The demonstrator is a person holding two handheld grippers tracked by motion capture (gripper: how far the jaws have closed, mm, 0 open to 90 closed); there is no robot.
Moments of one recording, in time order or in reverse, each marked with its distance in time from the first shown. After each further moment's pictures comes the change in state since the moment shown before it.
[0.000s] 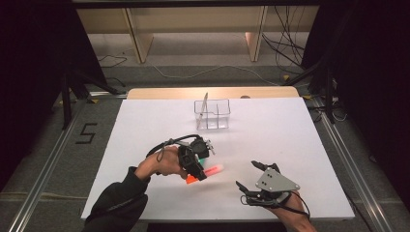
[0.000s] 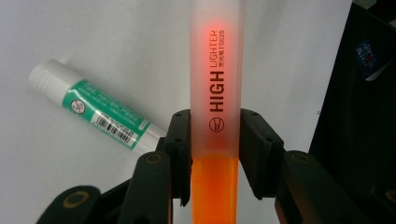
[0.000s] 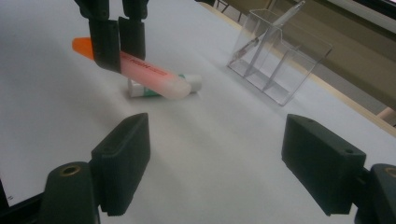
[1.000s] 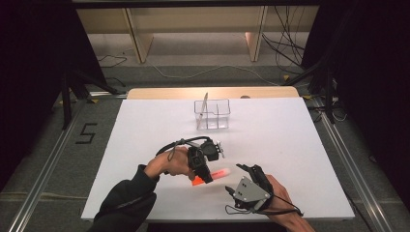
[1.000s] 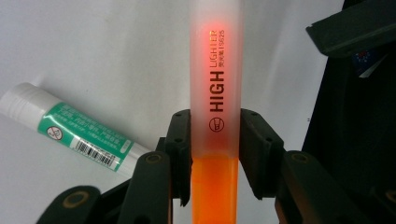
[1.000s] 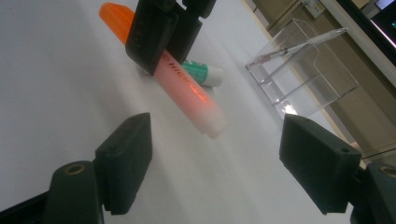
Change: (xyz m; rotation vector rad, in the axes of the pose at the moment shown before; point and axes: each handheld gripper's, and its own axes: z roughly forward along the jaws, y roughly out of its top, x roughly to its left) left arm -0.009 0.021 0.011 0.066 -0.021 0.032; right arm 0.029 0.012 0.025 0.092 -0.013 -0.309
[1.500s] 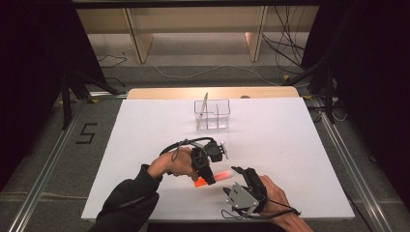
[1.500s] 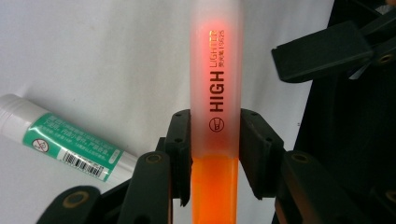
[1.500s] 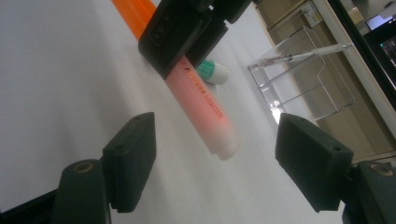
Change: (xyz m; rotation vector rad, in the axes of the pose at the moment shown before) left arm -0.003 0.009 0.001 0.024 -0.024 0.017; right arm 0.013 0.003 0.009 0.037 -0.041 -0.153
